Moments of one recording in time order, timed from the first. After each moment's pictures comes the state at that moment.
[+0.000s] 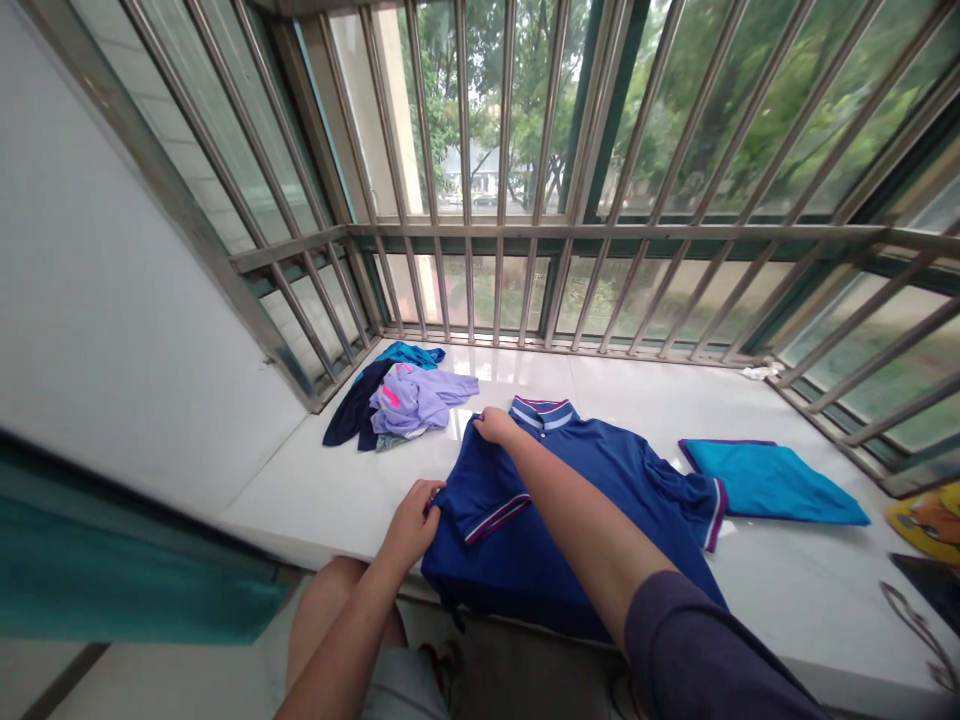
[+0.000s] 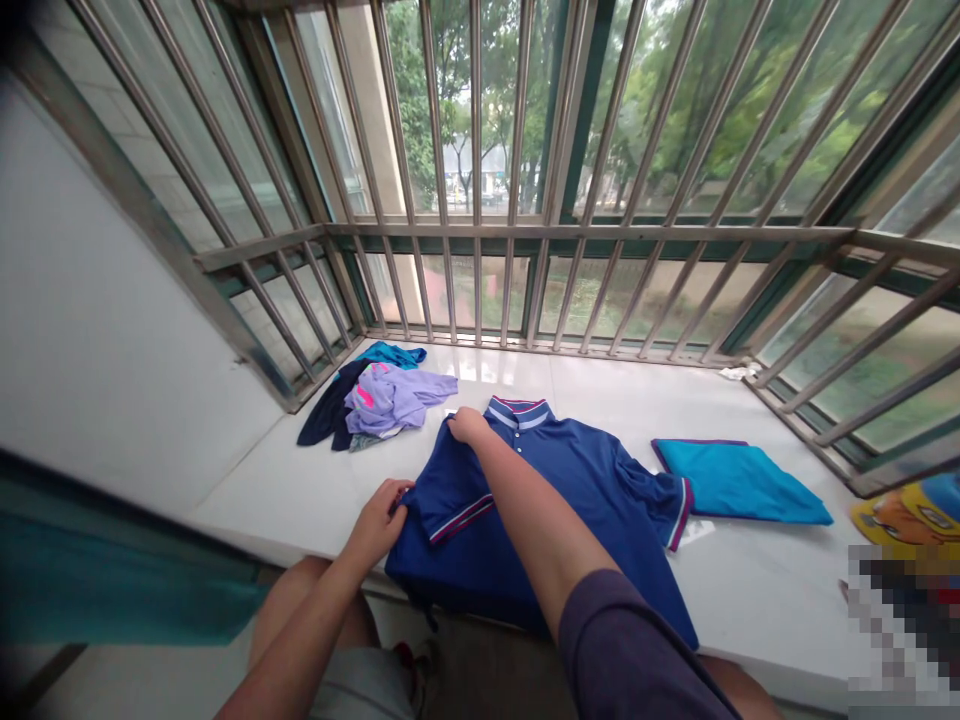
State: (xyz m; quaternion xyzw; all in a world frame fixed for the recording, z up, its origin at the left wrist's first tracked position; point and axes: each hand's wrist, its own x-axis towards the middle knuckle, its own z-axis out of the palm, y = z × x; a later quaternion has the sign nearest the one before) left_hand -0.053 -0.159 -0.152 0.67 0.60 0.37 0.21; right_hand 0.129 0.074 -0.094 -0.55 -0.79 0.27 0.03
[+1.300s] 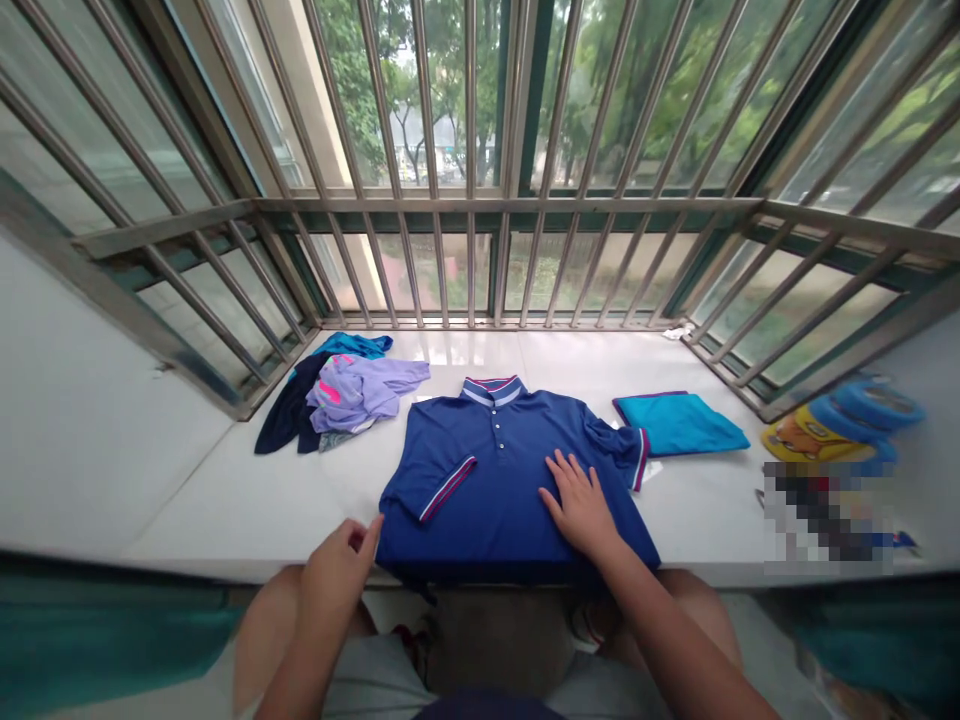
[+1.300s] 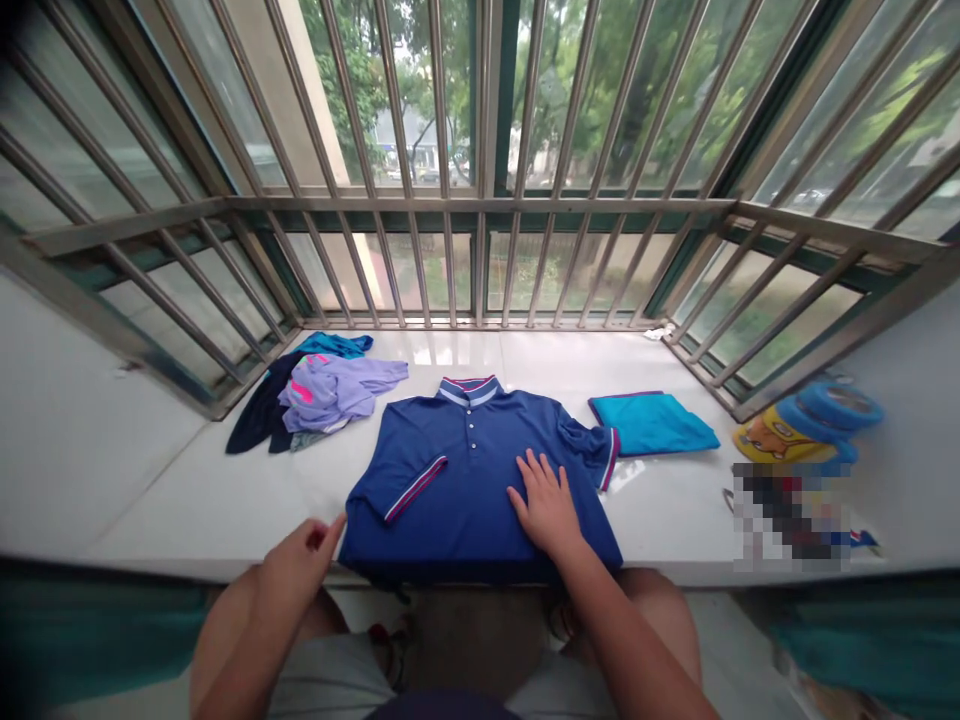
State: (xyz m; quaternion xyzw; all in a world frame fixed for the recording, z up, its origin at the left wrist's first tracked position) left_hand -0.045 -0.227 -0.129 0.55 0.80 0.20 0.14; right_hand 0.389 -0.140 -0.155 -0.65 -0.75 0.07 0.07
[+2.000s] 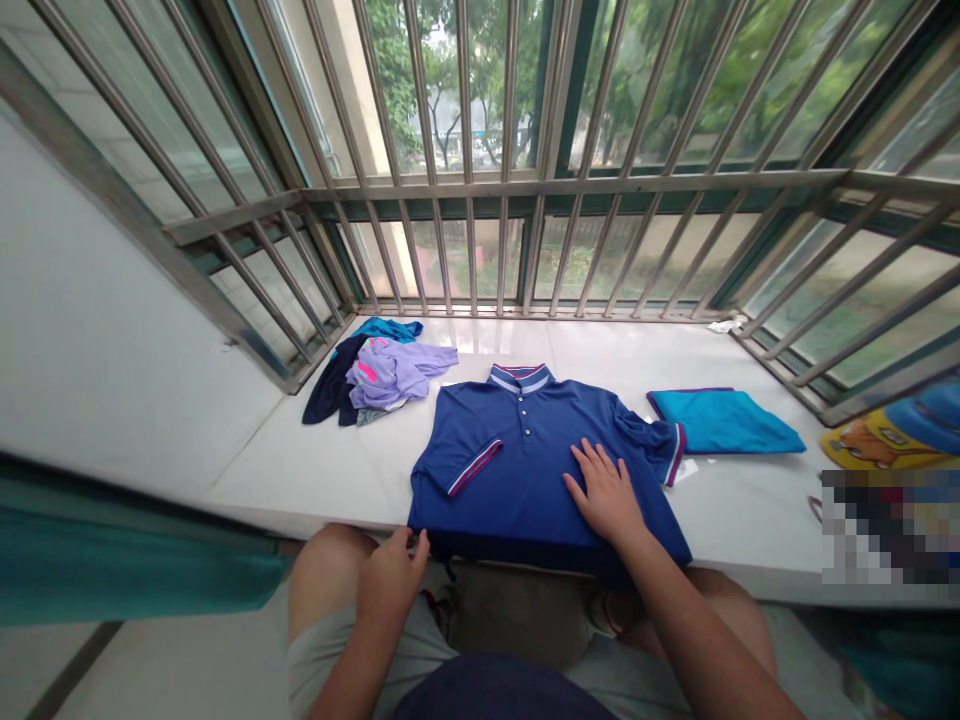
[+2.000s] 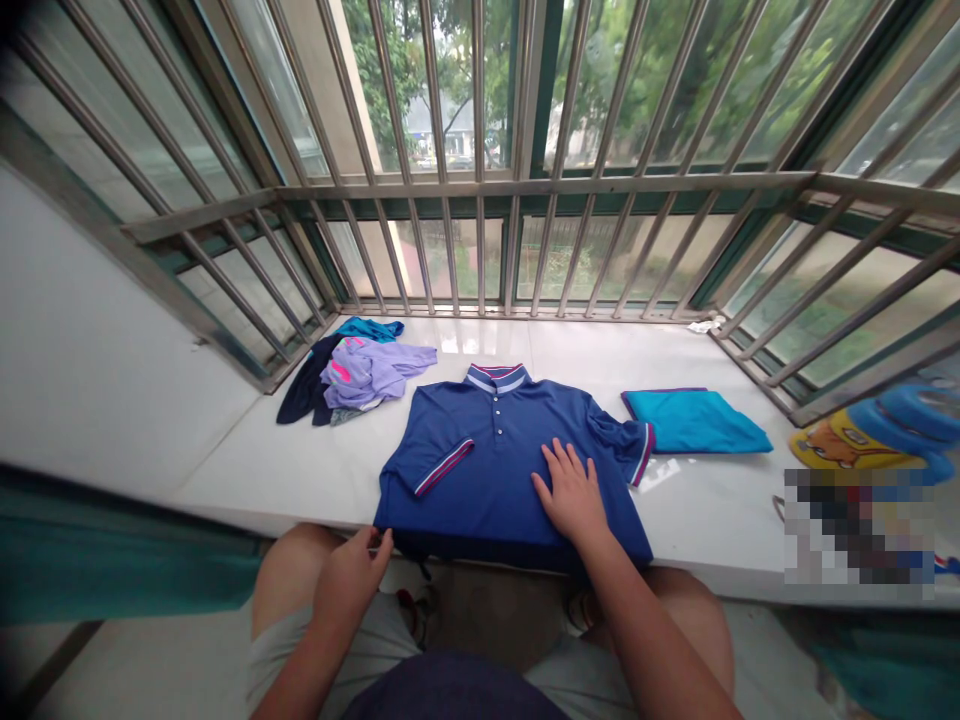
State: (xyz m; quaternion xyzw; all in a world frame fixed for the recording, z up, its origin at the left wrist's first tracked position) left_hand -0.003 -0.279 -0.147 0.57 0.81 0.04 0.12; right_hand 0.384 -0.139 -0.158 -0.66 -0.75 0.05 0.06
